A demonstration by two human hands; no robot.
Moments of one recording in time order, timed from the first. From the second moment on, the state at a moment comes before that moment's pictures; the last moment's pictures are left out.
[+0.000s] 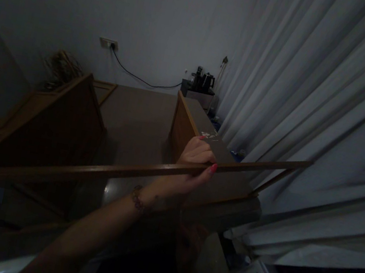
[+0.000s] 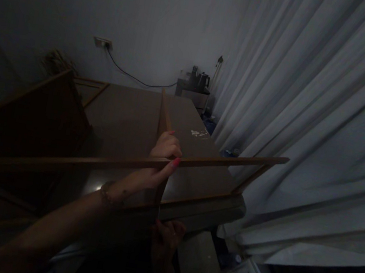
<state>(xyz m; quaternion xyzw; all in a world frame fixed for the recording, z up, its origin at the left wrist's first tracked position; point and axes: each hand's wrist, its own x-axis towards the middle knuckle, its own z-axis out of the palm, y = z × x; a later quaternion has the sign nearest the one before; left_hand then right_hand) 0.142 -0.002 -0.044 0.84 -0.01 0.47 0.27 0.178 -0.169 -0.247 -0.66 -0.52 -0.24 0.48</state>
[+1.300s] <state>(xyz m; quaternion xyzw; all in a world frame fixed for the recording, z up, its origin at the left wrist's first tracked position) 0.144 -0.002 -0.042 0.83 -0.03 0.48 0.28 0.190 -0.178 -0.213 -0.71 -0.58 -0.26 0.29</state>
